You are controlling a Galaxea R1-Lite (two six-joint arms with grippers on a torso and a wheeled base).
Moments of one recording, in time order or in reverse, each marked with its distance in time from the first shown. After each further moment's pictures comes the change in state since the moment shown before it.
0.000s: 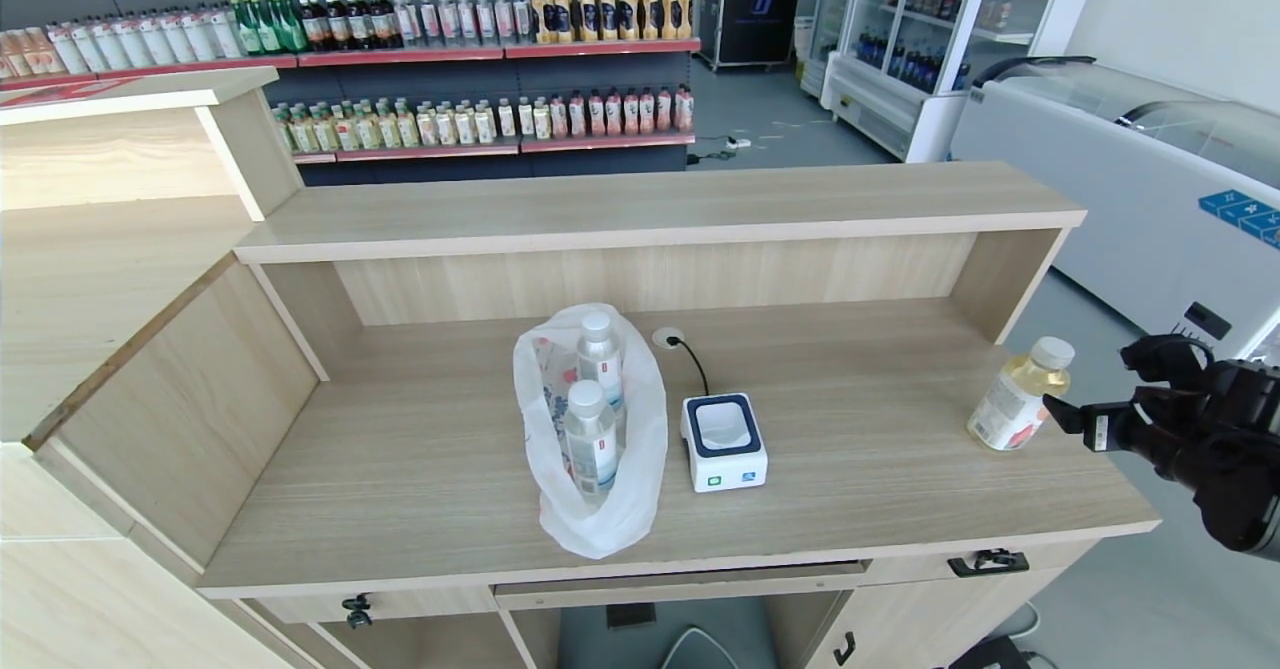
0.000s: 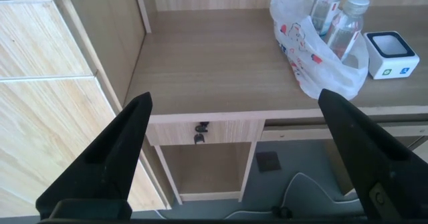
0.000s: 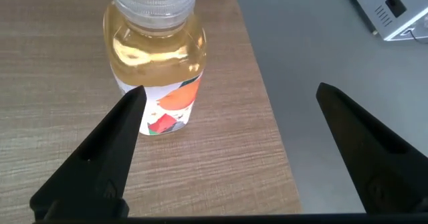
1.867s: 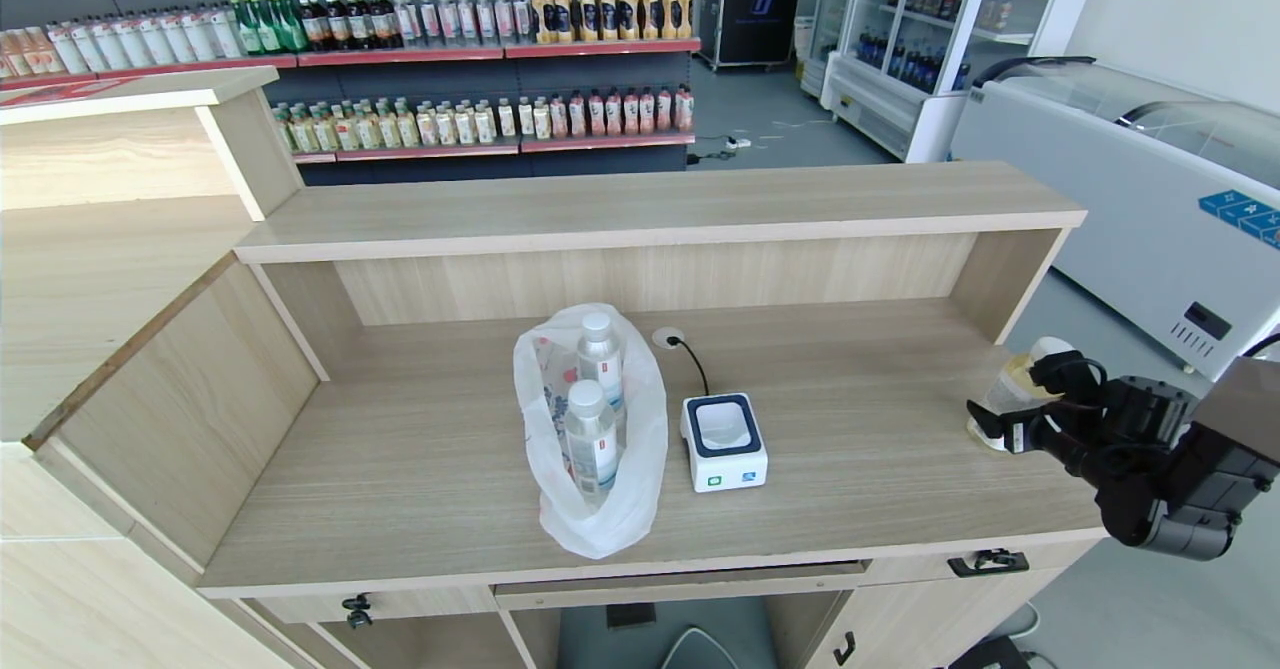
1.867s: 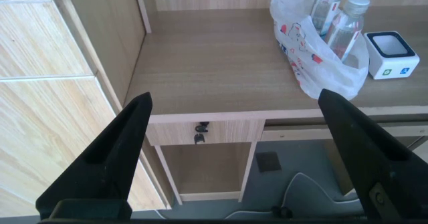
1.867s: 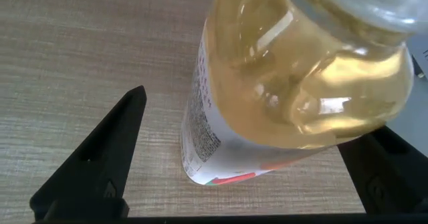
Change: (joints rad) left arm 0.000 0.000 0.000 0.000 0.000 0.000; right arm 0.096 0.271 -0.231 -0.079 0.048 -0.036
